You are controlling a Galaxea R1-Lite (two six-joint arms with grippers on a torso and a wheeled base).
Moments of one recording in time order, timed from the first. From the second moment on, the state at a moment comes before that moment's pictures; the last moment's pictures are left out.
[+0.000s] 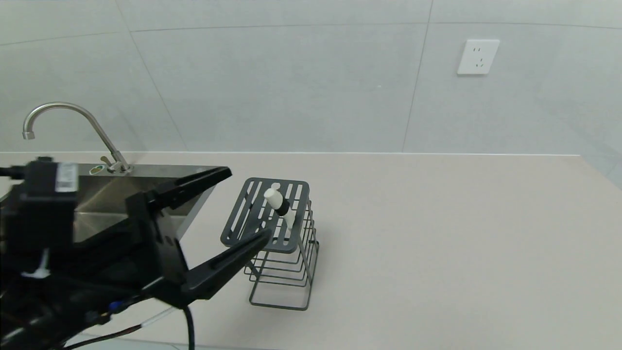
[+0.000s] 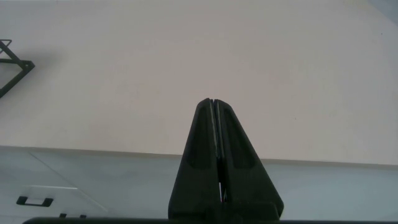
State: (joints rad) left arm -0.46 1.37 -0.27 -1.38 -0.49 0.08; right arm 0.00 0.00 0.00 0.00 0.02 0.01
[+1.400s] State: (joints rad) left arm -0.12 0.11 0.00 -0.01 0.01 0.08; right arm 0.00 0.00 0.00 0.00 0.02 0.01
